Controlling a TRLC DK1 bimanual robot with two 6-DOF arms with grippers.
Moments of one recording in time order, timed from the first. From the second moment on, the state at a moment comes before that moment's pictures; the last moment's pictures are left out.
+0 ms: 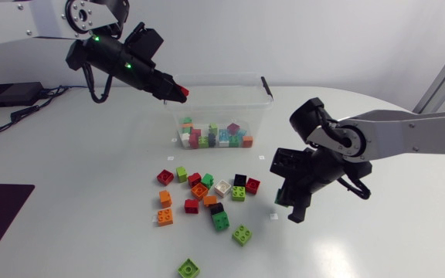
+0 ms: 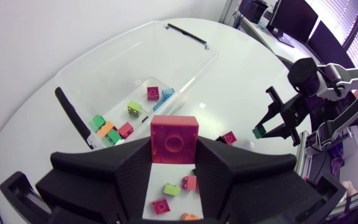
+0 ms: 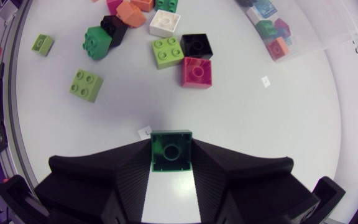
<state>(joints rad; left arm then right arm) -0.24 1.90 1.73 -0.80 0.52 0.42 0.41 1.62 0.91 -0.58 -0.12 -0.74</state>
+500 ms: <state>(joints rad) -0.24 2.17 2.01 -0.74 0.48 0.31 0.41 1.58 1.09 -0.61 -0.13 -0.65</state>
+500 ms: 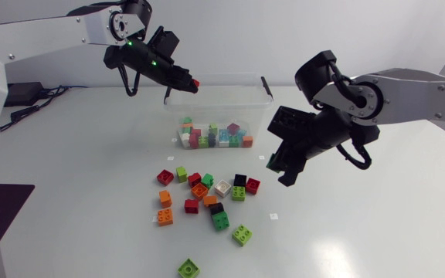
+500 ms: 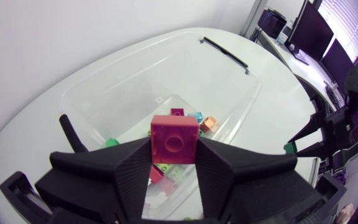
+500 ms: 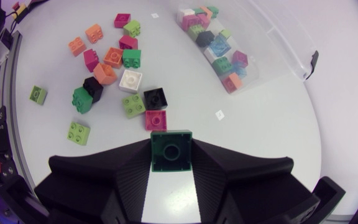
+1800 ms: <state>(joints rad) -0.12 1.58 1.17 -0.63 0.38 0.80 0.40 1.83 1.62 -0.49 -0.15 -0.34</state>
